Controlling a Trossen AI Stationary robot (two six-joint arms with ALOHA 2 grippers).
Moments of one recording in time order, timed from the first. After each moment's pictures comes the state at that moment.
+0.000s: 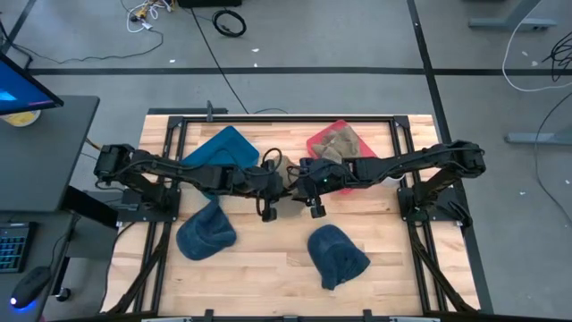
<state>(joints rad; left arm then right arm) -0.07 1.54 1.01 -0.01 -0.15 -0.01 0.02 1.56 1.07 -0.20 0.00 -0.31</state>
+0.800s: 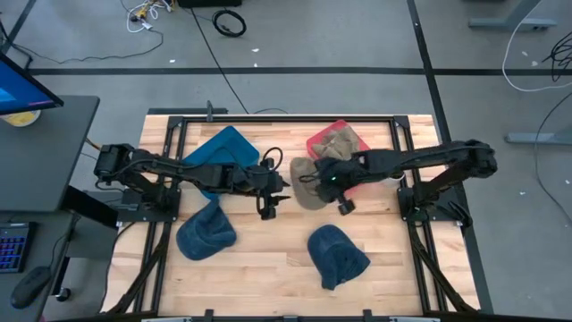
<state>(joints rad) -0.05 1.54 1.01 -0.04 -0.16 0.04 0.02 1.45 1.15 -0.74 0.01 -0.57</state>
